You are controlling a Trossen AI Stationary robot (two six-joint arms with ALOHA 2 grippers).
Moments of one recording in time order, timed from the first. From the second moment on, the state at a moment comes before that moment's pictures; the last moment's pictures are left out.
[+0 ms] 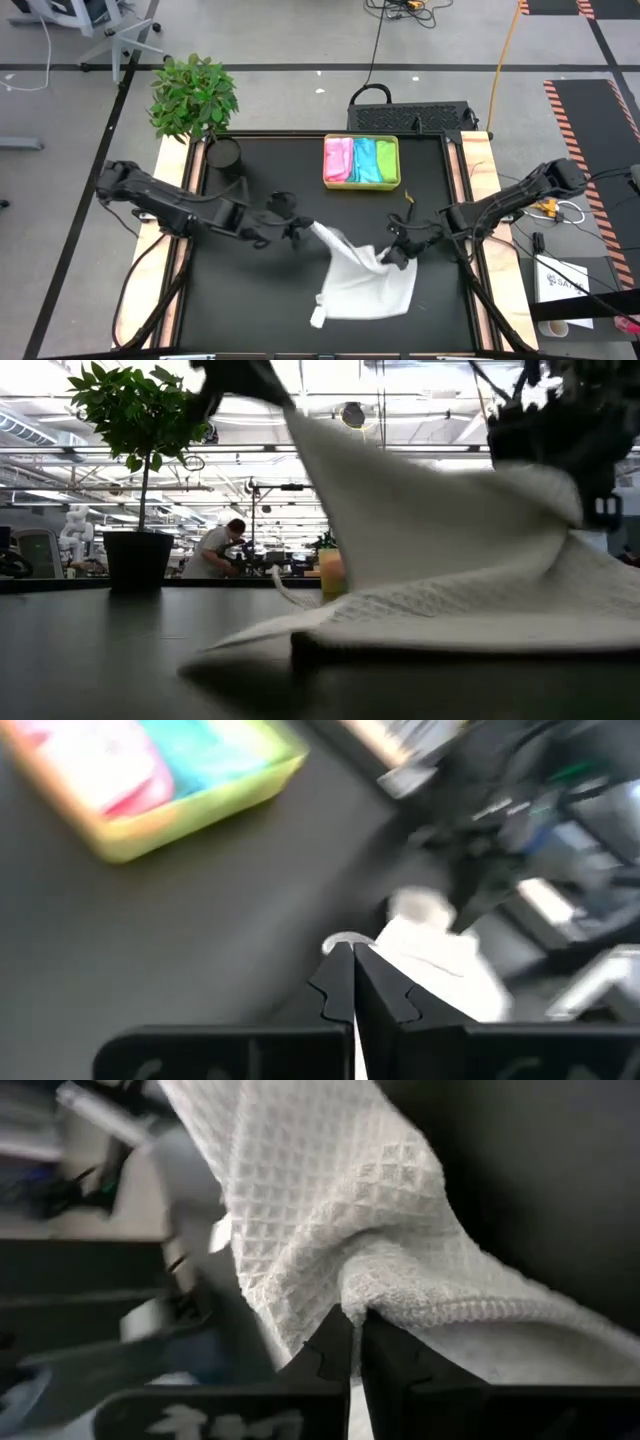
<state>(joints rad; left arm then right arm) -0.27 1.43 1.09 -0.28 -0.47 -0.92 0.30 1.09 0.44 -0.04 -0.15 1.22</state>
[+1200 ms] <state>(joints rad) -0.17 1.84 1.09 -0.12 -0.29 -0.92 0.07 0.94 0.44 -0.14 -0.24 0.95</state>
